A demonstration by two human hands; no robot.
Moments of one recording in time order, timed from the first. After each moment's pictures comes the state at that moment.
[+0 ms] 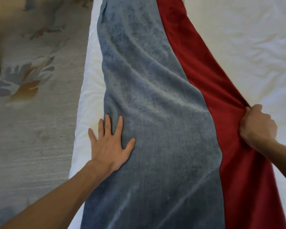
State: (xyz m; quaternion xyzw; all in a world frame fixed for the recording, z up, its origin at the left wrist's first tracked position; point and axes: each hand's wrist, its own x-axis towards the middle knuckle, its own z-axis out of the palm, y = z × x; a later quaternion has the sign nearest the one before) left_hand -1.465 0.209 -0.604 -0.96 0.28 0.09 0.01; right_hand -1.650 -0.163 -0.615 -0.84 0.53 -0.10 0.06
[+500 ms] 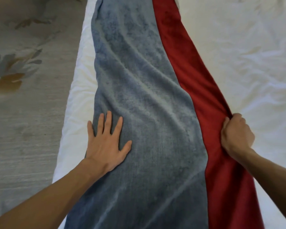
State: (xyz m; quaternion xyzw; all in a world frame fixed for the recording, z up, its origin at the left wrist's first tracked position) left_hand -1.472 0.195 -0.599 -0.93 0.35 0.05 0.03; right_hand -1.652 -0.134 -0.603 -0.86 0.51 -0.09 0.02
